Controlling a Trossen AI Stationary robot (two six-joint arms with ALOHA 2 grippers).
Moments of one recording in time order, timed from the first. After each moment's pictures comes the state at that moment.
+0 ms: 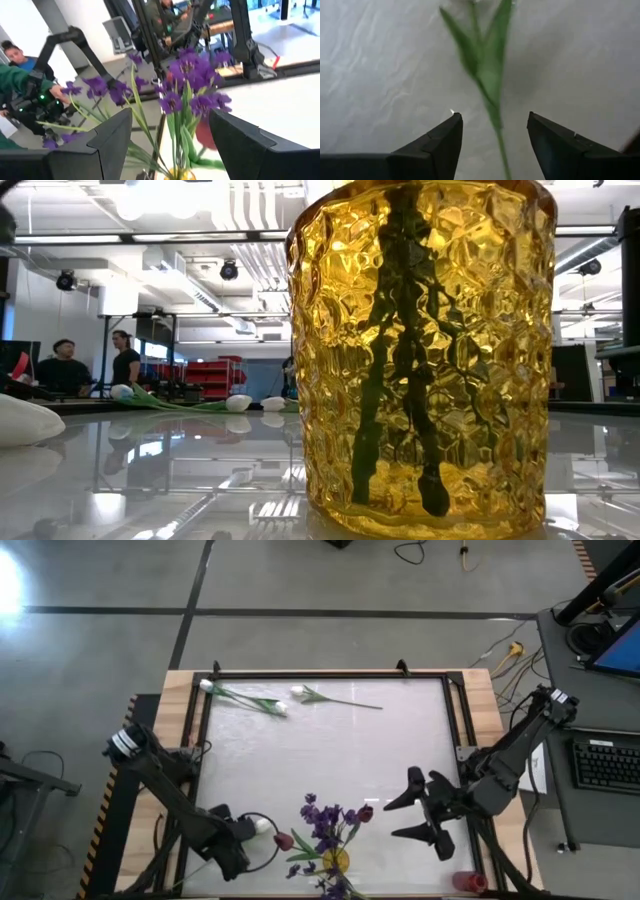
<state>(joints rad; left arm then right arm) -0.85 1.67 1.05 -0.91 0.02 -1.27 0.75 1.14 1.01 0.00 0.50 0.39</state>
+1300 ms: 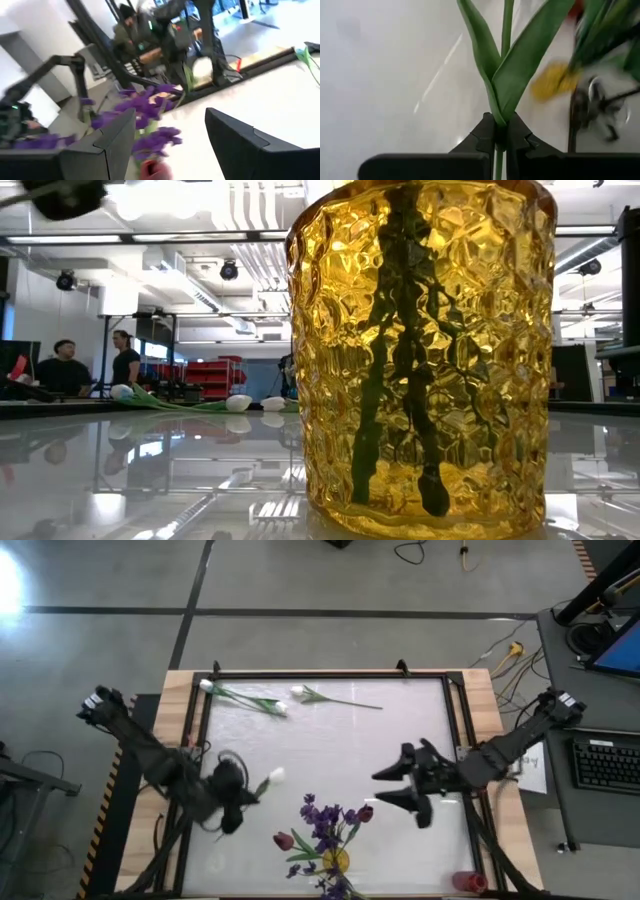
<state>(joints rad) -0.69 1.07 0.94 -0.71 -0.52 -0.99 0.54 1.12 1.01 0.01 0.46 0.51</state>
